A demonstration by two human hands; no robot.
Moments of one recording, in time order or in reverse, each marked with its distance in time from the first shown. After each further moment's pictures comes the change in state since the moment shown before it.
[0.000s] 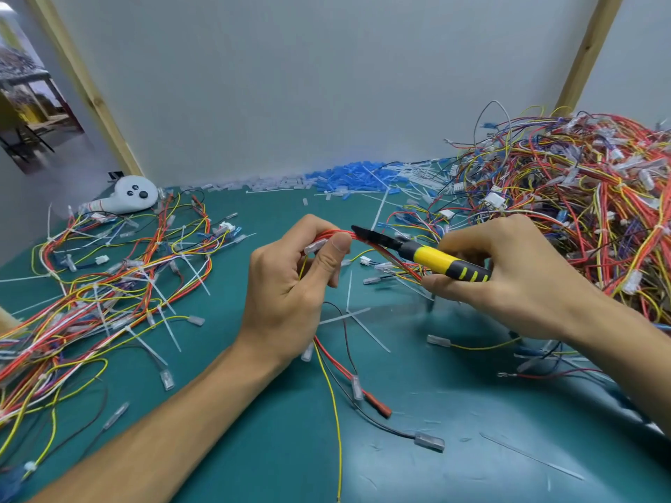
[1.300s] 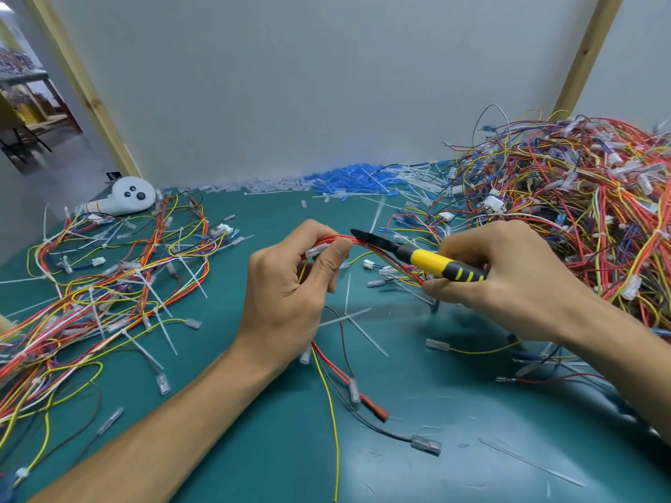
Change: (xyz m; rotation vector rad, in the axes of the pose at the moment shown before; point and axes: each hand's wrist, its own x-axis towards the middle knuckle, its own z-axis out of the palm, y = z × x) left_hand 0.002 -0.001 0.001 0.116 0.018 0.027; right_hand 0.002 -0.001 0.002 -0.021 0.001 0.048
